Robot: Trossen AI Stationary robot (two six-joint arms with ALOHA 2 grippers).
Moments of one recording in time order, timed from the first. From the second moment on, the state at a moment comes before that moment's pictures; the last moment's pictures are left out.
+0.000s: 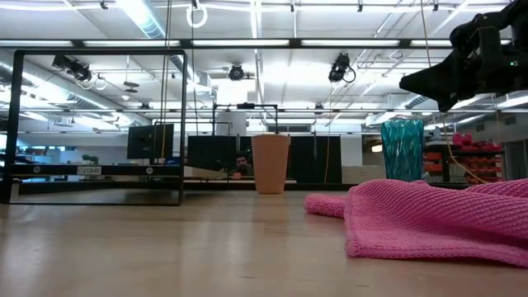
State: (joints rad) left arm 0.80 0.79 1.86 -1.29 0.32 -0.47; right arm -0.02 0.11 0.01 0.10 0.28 0.06
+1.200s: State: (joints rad) left arm 0.87 0.86 1.86 -1.22 0.74 -0.51; right arm -0.02 0.11 0.01 0.10 0.28 0.06
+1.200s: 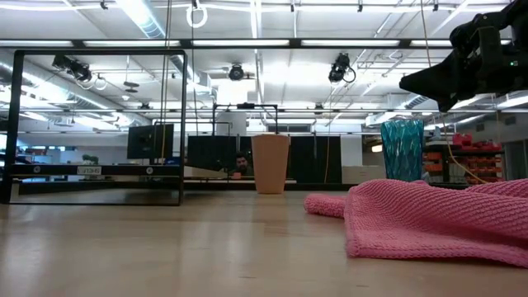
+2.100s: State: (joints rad) left arm 0.84 1.24 1.86 -0.70 -0.39 0.08; right arm -0.02 0.11 0.01 0.10 0.28 0.26
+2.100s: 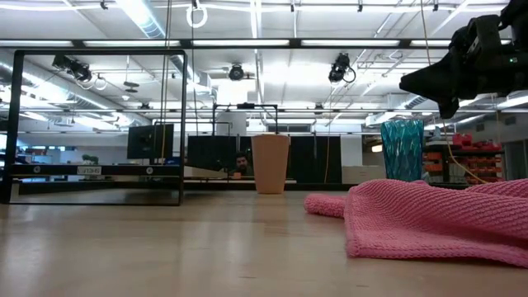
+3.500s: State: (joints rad) left arm -0.51 0.84 1.12 -0.68 -0.39 -0.90; right arm -0.02 0.11 0.01 0.10 0.27 0.27
